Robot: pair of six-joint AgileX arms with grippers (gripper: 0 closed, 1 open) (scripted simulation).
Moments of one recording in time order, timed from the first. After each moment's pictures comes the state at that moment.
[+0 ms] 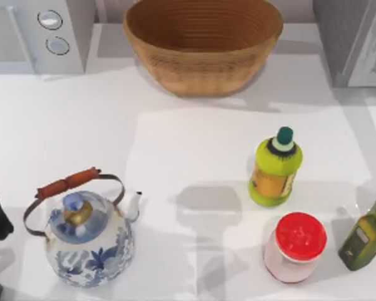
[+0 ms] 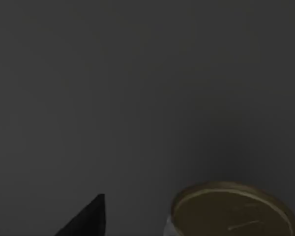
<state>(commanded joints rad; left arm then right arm) 0.00 0.00 0.00 0.00 0.00 0.00 0.09 1.89 2.55 -0.59 0.09 -0.01</state>
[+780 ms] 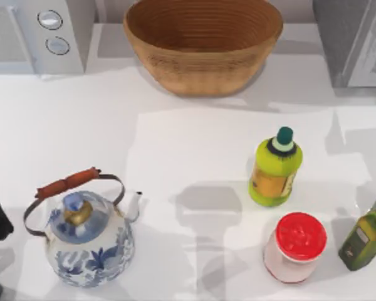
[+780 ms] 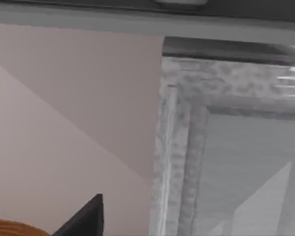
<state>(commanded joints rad) 0.00 0.00 0.00 0.00 0.00 0.00 0.02 0.71 0.95 -0.18 0.00 -0.05</state>
